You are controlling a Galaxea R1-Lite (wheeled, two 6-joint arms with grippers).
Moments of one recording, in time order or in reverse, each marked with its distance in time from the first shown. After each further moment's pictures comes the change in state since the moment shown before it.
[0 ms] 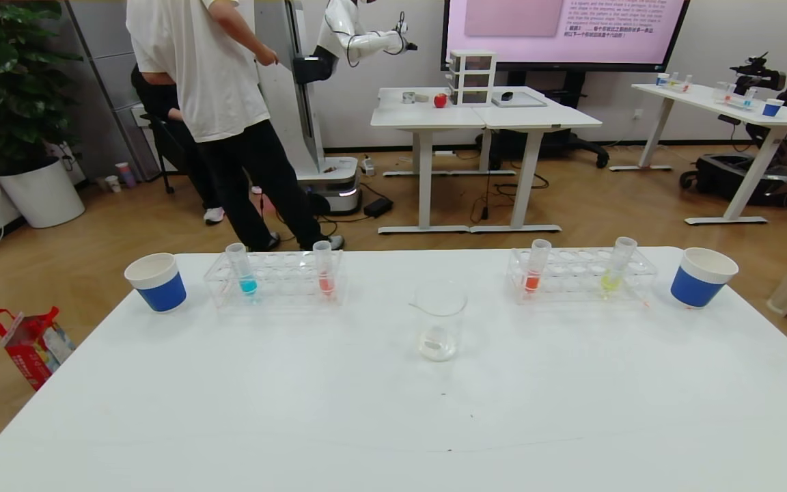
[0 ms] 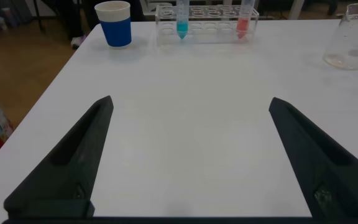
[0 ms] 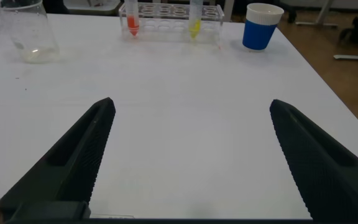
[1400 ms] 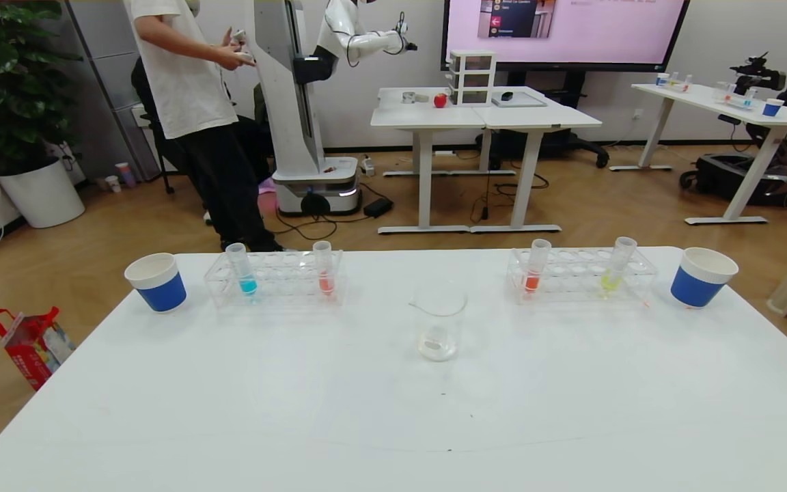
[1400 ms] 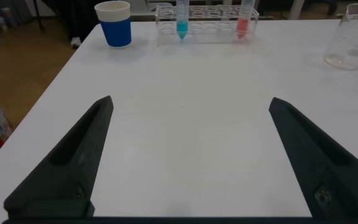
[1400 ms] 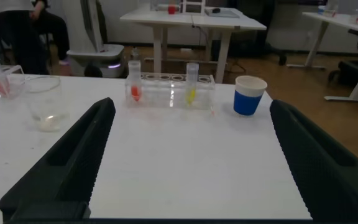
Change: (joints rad) left arm 0.000 0.000 0.000 0.000 -0.001 0.000; right arm 0.002 0.319 -0.171 -0.299 0.002 -0.001
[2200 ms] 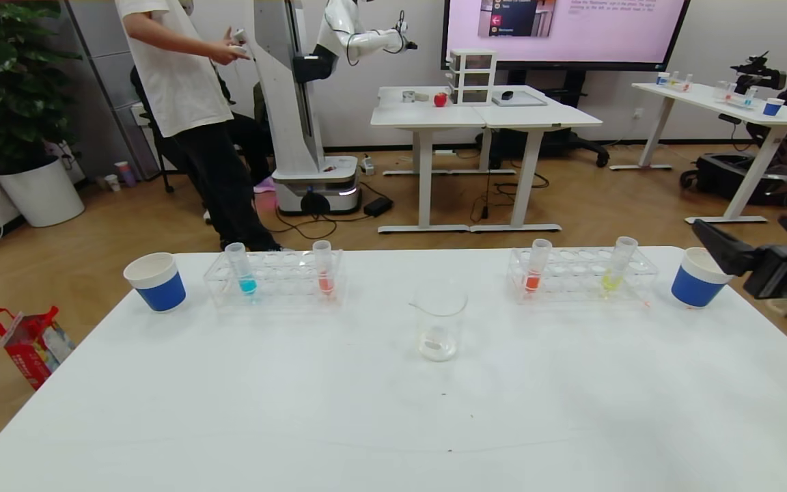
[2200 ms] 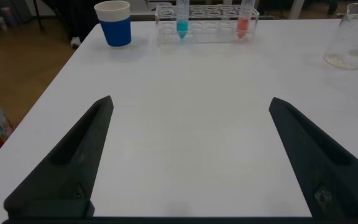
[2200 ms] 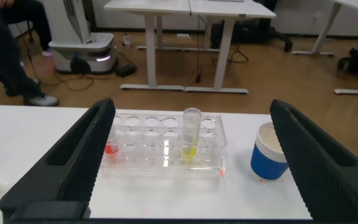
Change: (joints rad) left arm 0.000 0.000 0.000 0.000 0.000 0.000; right arm -0.049 1.149 -0.255 -0.824 0.019 0.010
